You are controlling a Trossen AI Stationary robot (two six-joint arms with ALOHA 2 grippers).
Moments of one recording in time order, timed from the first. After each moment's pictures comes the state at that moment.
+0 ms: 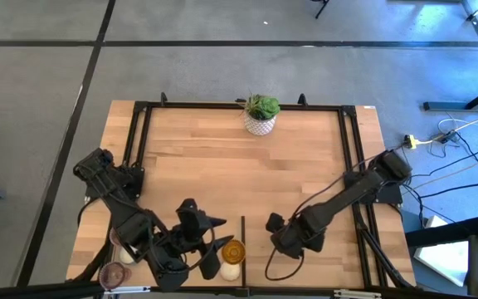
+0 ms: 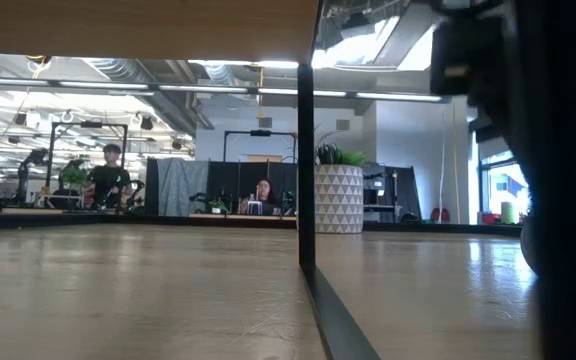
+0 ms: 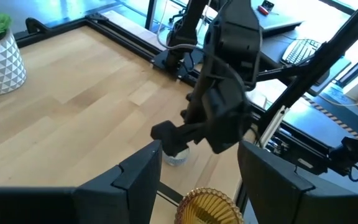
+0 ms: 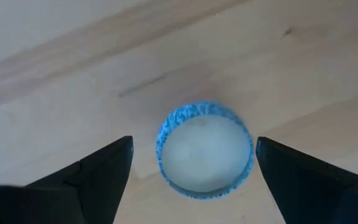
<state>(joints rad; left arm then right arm) -0.77 1.79 1.95 -0.95 -0.95 -1.07 0.60 1.82 1.25 -0.86 -0.03 -0.61</state>
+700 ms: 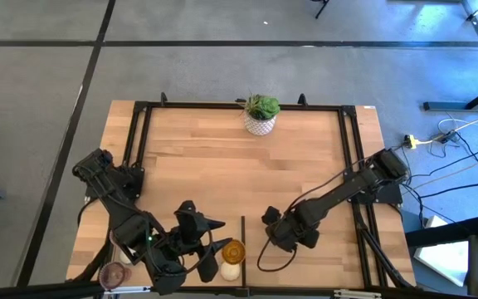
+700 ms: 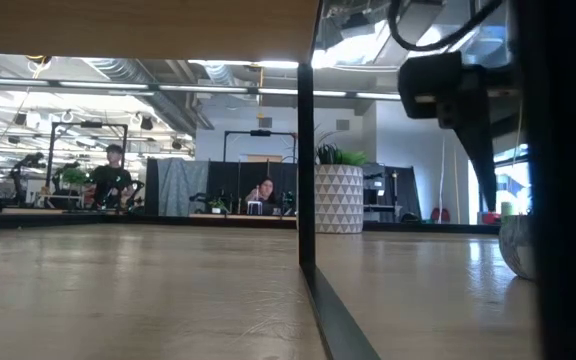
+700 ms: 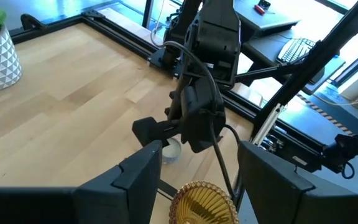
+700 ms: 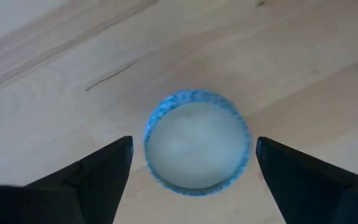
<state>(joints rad) -0.78 1.79 1.95 -0.95 -0.95 -1.08 0.54 1.84 1.24 -0.82 -0.03 -0.58</state>
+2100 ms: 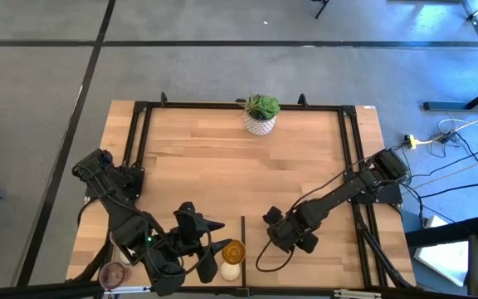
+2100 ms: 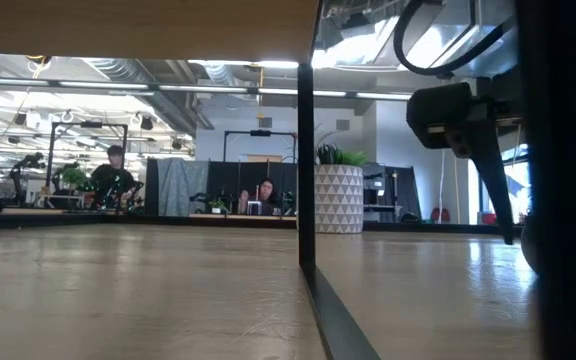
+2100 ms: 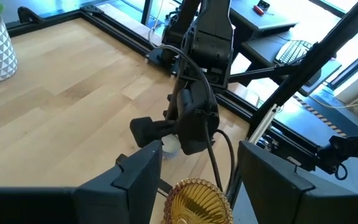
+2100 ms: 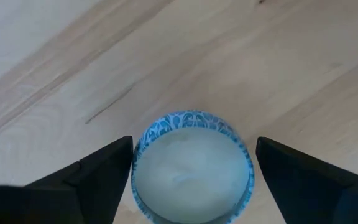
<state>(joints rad) -0.78 1.79 1.95 -0.95 -0.94 -1.11 0.54 1.84 1.15 -0.69 -0.06 -0.42</state>
